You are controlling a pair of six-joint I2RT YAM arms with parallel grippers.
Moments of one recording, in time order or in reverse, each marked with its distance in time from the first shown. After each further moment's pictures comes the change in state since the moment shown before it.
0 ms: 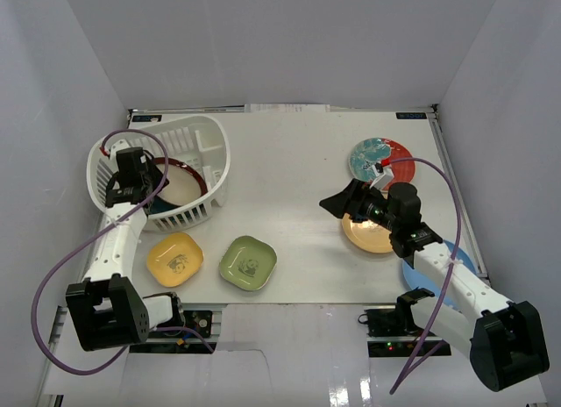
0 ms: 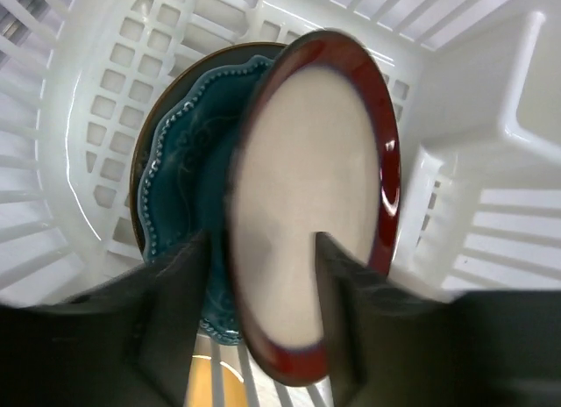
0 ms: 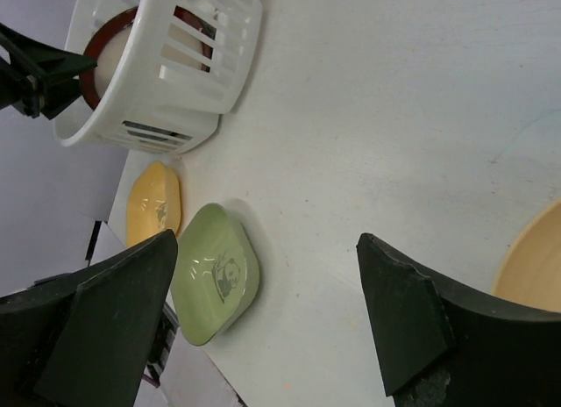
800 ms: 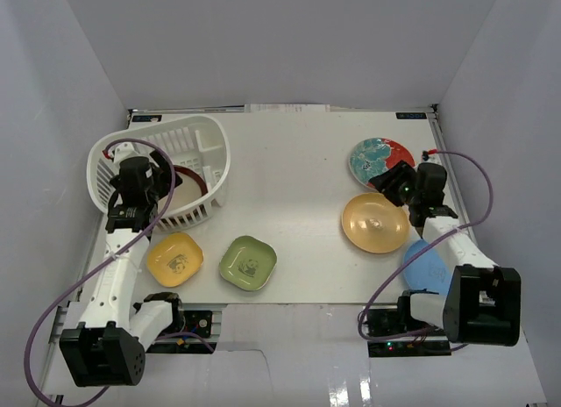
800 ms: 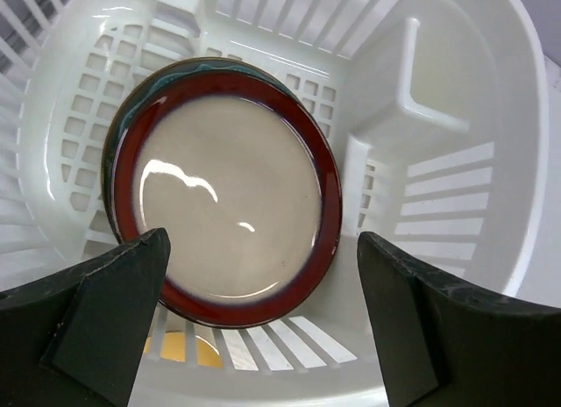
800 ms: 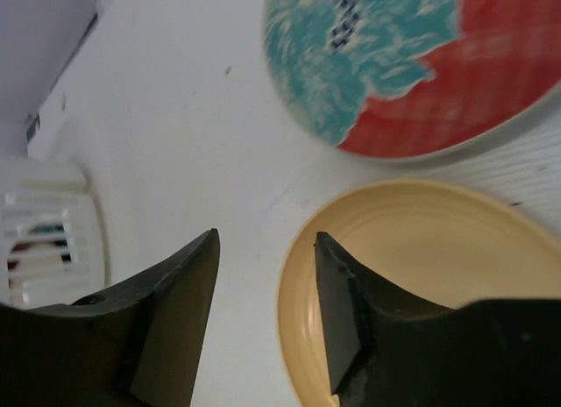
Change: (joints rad) left arm -0.111 -0.229 -0.076 0.015 -0.028 0.006; right arm -0.345 0.229 0.128 -0.120 0.173 -0.006
